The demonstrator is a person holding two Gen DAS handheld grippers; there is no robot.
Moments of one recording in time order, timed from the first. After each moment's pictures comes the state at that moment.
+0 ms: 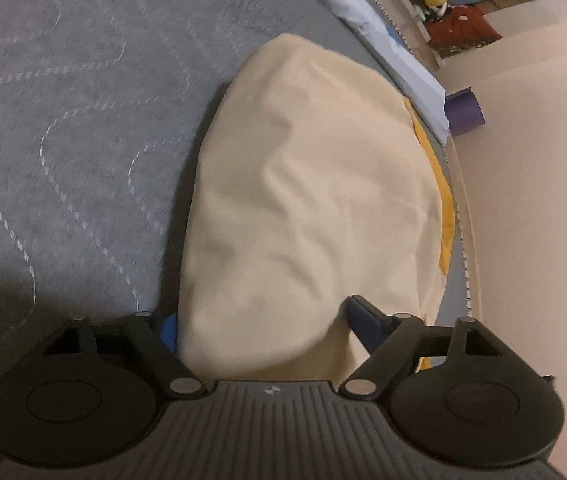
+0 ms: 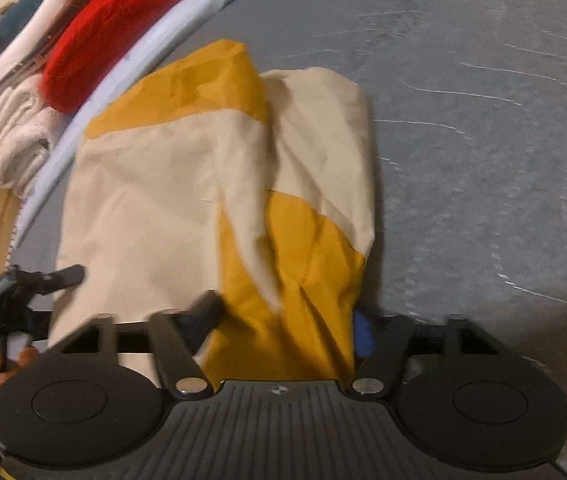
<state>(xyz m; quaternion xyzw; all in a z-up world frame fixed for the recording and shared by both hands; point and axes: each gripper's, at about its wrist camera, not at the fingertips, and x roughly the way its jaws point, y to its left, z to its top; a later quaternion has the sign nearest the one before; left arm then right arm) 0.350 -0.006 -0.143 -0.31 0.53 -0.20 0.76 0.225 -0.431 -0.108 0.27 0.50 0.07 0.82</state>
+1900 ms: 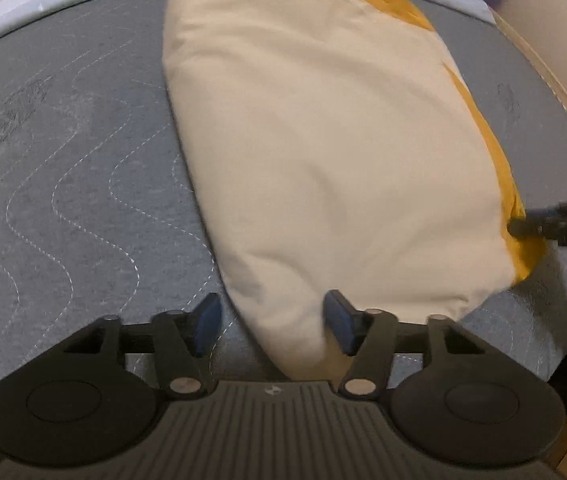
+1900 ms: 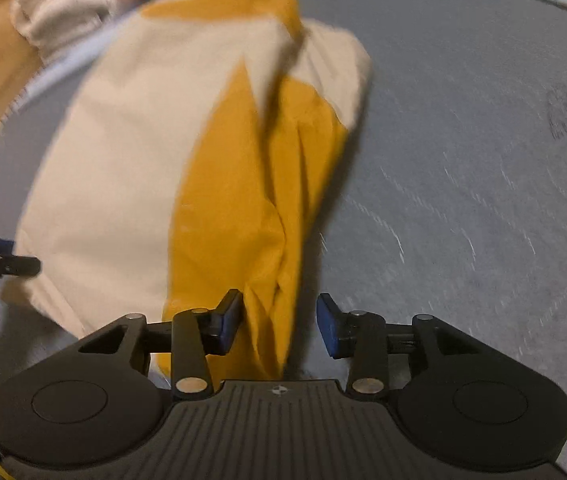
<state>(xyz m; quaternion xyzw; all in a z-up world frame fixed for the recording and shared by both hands) 0.293 0.091 -0.093 0.01 0.55 -0.15 0.82 0.244 -0.271 -0.084 0.06 0.54 0.13 0.83</state>
